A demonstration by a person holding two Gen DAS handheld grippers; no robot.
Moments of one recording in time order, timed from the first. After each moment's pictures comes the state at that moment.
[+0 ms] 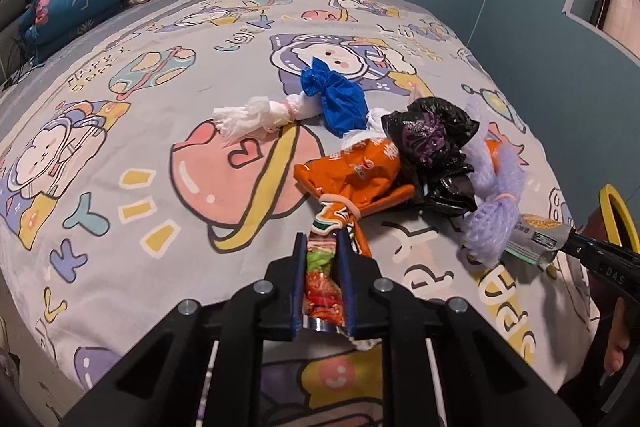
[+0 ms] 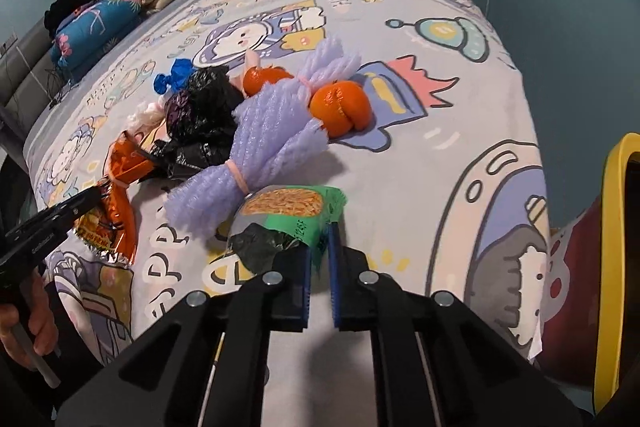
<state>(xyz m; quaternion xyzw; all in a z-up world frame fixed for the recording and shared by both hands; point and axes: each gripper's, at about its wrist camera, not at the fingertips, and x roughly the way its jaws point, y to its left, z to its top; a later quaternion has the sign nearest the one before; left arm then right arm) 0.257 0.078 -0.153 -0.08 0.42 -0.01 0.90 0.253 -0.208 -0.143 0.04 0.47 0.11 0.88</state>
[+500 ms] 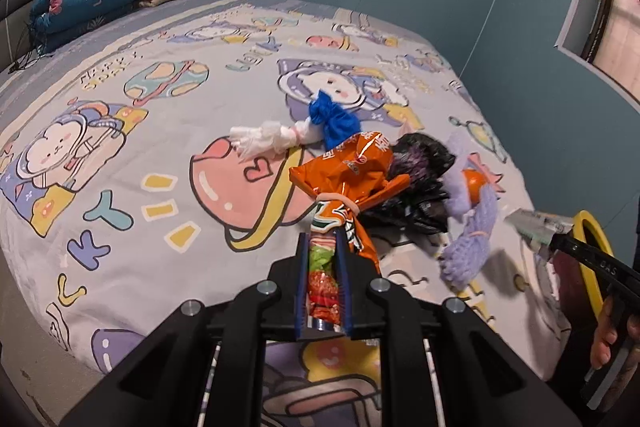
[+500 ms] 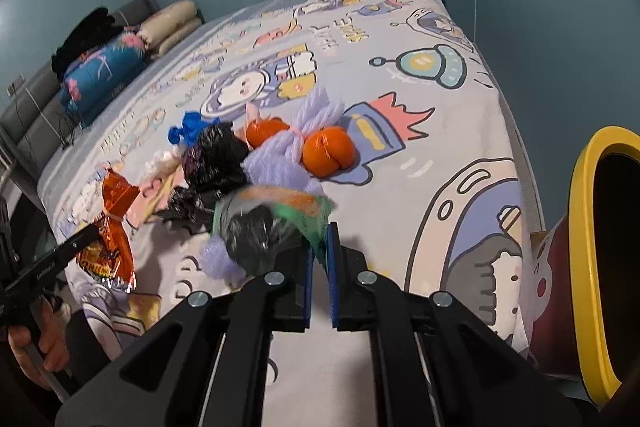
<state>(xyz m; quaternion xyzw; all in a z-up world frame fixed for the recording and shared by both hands) 0.228 0.094 -0.120 -0.11 0.38 -0.02 0.92 0.237 -0.238 -0.109 0.11 0.41 0.11 0.90</state>
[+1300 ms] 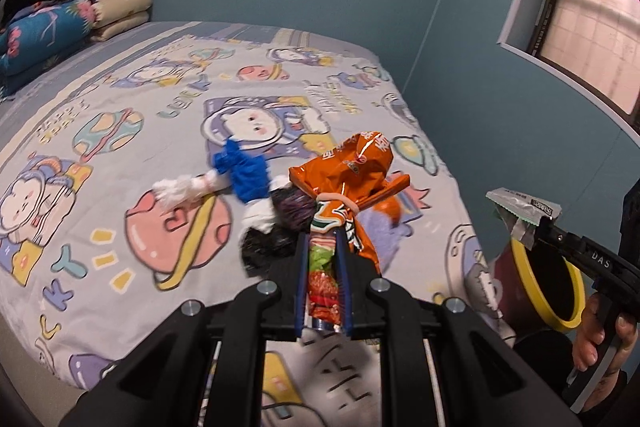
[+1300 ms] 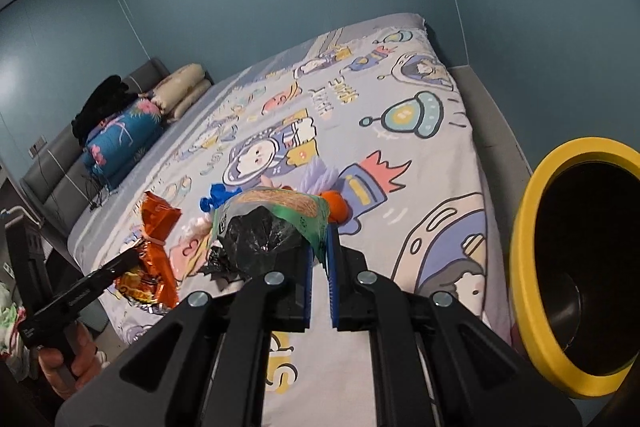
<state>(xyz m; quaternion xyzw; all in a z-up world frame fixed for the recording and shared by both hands) 0.233 0.023 -0.060 -0.09 0.35 -0.10 0.93 0.201 -0.297 -0.046 0.18 0.33 0.11 0.92</state>
